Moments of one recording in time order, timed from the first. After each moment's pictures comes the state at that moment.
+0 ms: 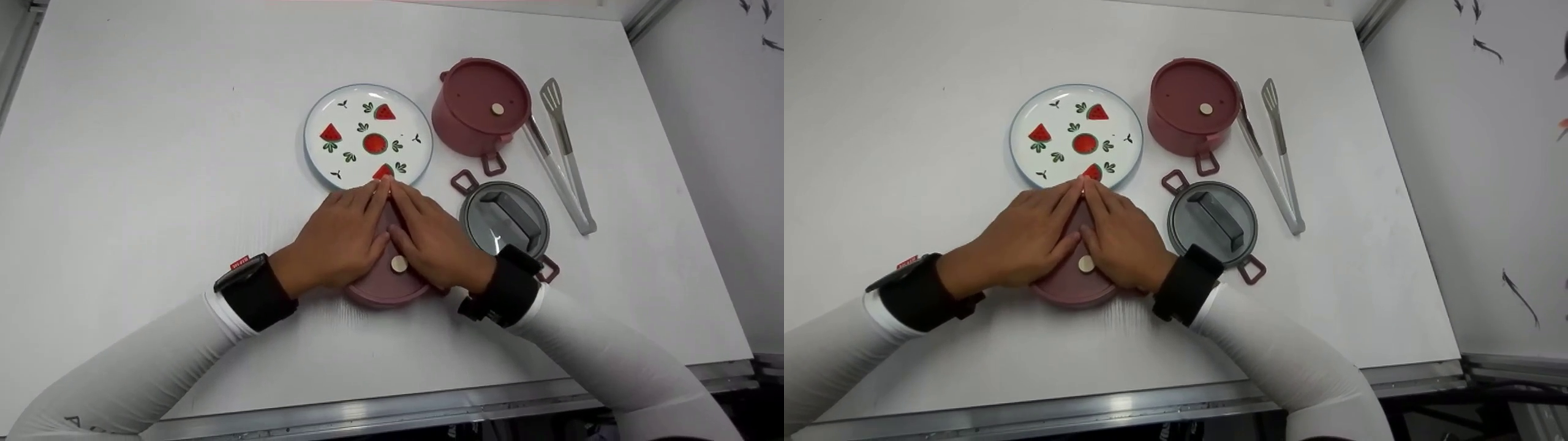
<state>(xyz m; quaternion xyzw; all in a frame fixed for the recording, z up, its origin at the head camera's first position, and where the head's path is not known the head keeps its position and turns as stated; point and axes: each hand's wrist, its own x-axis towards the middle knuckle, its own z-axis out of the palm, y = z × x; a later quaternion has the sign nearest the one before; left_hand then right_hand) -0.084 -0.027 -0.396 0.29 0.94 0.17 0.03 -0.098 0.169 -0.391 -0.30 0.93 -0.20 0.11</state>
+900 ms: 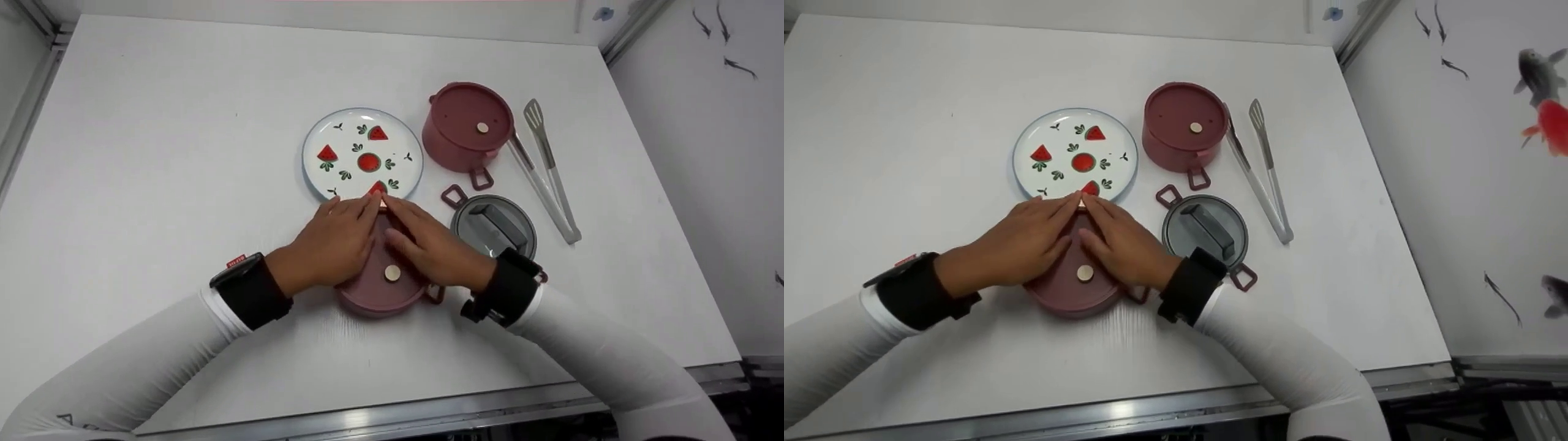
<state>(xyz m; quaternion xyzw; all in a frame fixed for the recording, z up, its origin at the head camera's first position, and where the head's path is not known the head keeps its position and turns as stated) -0.092 -0.027 -0.372 0.27 0.94 0.16 0.10 -0.107 0.186 -0.379 -0.28 0.90 -0.31 0.14</state>
